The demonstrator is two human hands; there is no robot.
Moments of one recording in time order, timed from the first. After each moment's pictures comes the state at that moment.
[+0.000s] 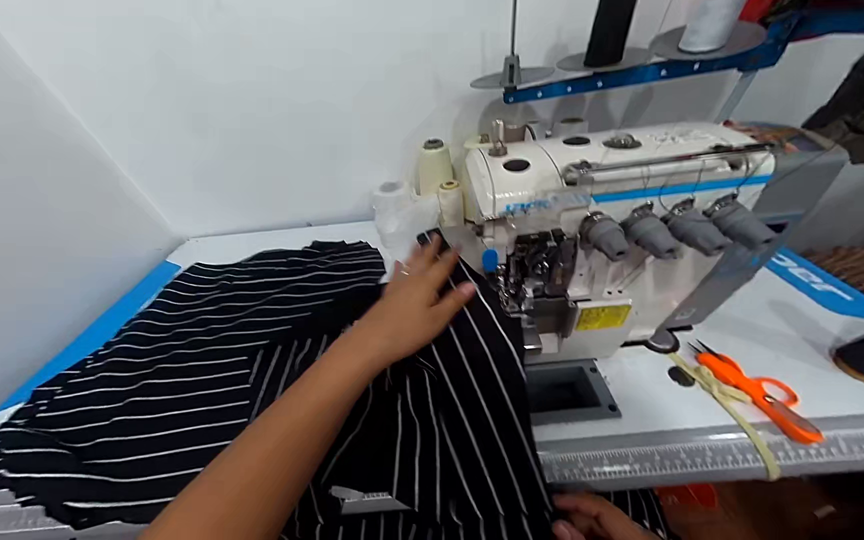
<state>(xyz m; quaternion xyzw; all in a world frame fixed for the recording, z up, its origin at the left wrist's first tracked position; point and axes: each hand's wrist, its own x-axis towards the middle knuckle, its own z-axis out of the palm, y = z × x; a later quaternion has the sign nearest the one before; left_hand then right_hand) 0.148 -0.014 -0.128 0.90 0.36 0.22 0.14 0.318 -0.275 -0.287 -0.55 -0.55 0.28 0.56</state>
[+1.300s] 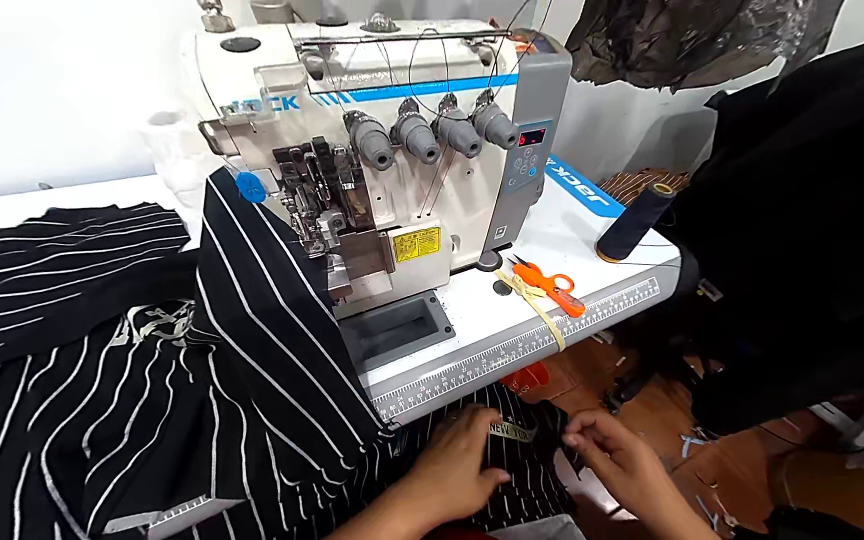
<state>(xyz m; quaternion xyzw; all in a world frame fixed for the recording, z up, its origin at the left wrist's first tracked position) 0.263 -0.202 -0.302 0.88 0.17 -0.03 0.44 0.458 -0.381 -0.340 -0.67 -0.53 0.15 0.50</state>
